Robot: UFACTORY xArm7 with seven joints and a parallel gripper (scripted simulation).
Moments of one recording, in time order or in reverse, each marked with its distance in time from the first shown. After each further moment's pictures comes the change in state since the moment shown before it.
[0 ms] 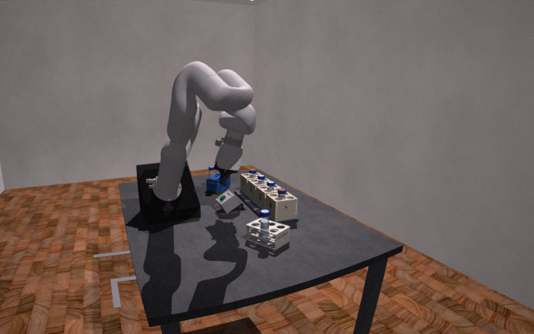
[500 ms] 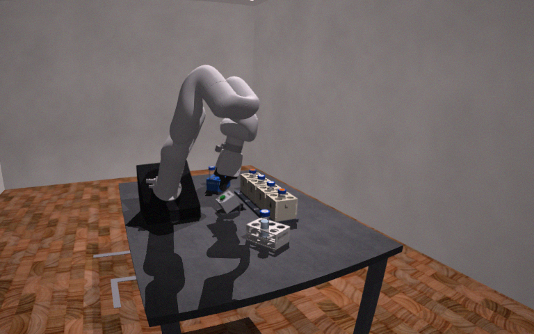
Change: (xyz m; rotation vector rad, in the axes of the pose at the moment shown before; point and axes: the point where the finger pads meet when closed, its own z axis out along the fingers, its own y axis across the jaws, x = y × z) arm -0.001 0.006 0.025 0.000 0.001 0.000
